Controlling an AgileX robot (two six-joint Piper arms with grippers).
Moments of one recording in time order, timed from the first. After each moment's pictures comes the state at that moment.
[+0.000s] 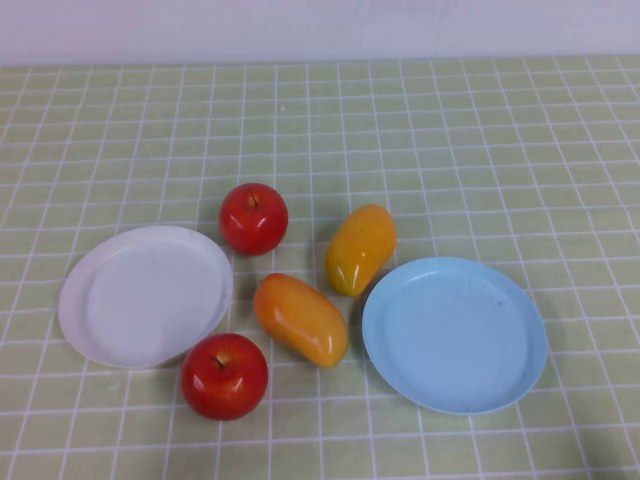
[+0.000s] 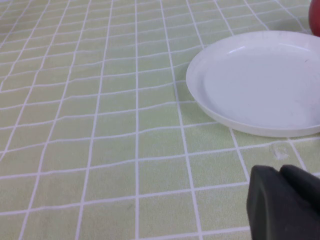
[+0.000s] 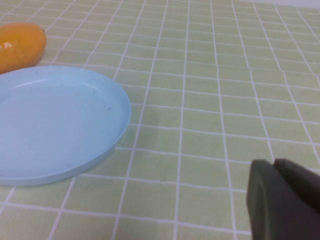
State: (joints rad) right arm 0.12 -0.01 0.03 0.07 0.35 -0.10; left arm -0.05 -0.01 0.03 0.04 0.38 0.09
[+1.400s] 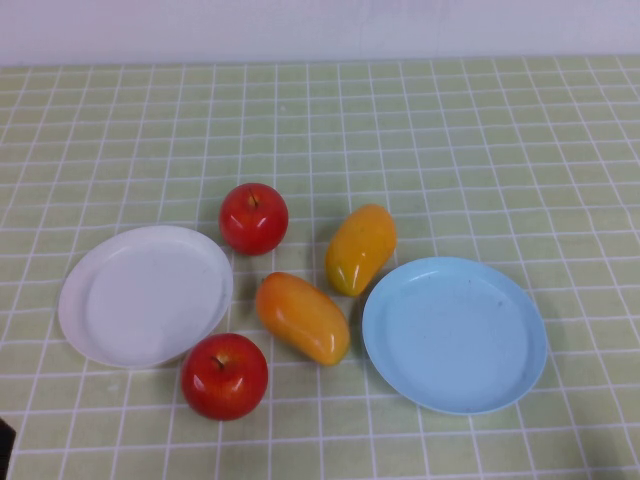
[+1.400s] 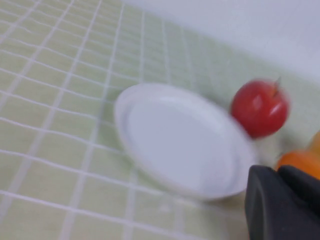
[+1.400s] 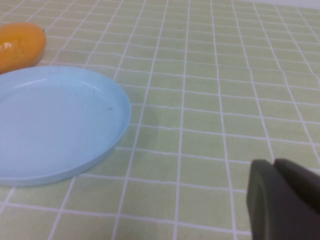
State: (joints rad) right arm 0.12 -0.01 0.03 0.07 0.35 -0.10; left arm -0.05 -0.01 0.03 -0.40 0.28 0.01
